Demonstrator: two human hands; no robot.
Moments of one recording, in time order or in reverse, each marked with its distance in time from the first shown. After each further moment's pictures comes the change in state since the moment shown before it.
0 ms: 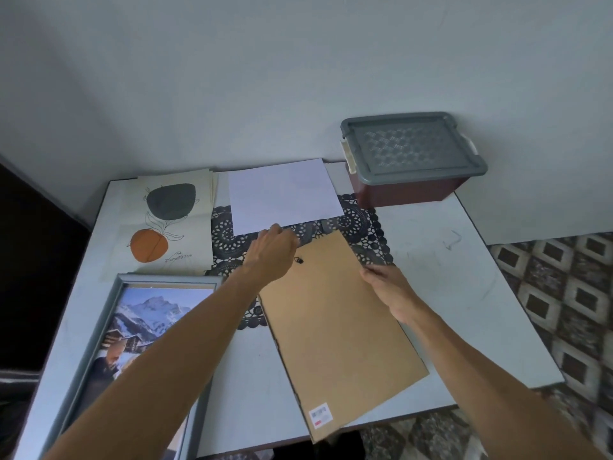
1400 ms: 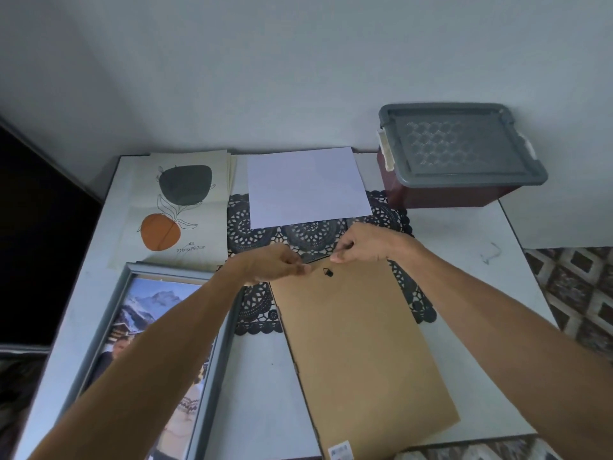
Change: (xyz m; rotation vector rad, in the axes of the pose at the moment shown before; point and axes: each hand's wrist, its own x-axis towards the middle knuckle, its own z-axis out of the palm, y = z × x) left_hand 0.009 -0.058 -0.003 -0.588 -0.593 -0.037; right_hand 0.088 -0.103 0.046 -0.903 -0.601 -0.262
